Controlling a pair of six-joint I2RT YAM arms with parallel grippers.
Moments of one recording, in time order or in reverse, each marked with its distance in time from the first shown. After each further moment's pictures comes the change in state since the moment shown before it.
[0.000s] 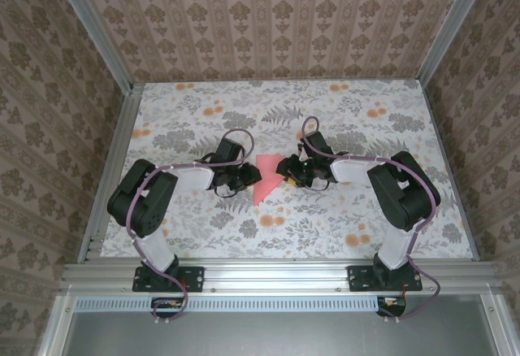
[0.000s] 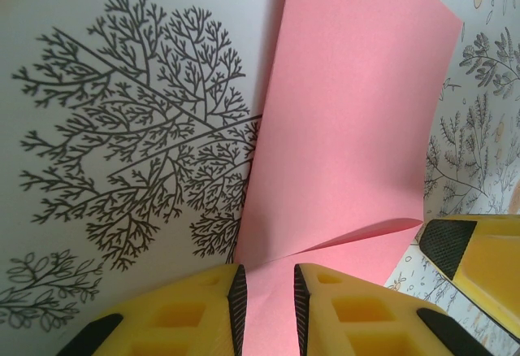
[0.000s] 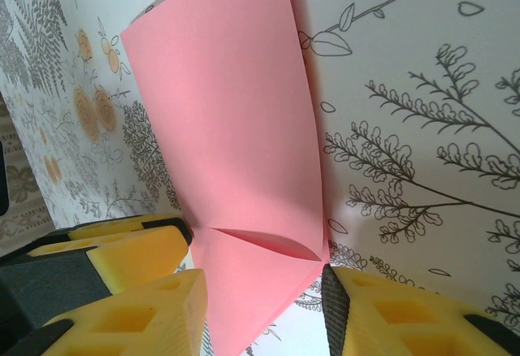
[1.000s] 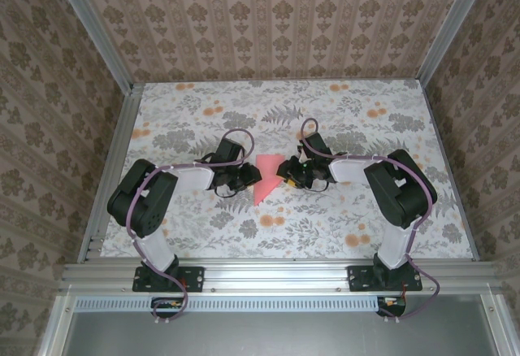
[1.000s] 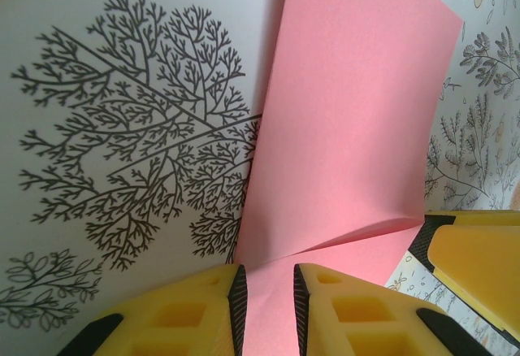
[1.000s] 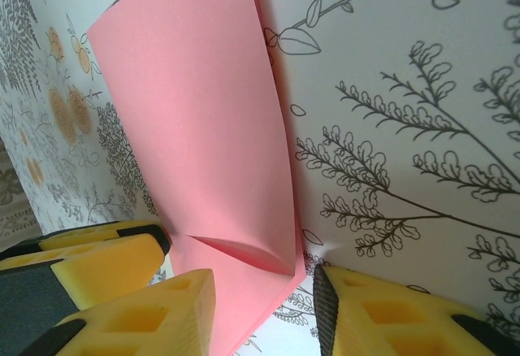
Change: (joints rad) left arm -0.001 0.000 0.000 0.000 -0.002 0.000; right arm 0.001 0.029 0.001 0.001 0.003 -0.006
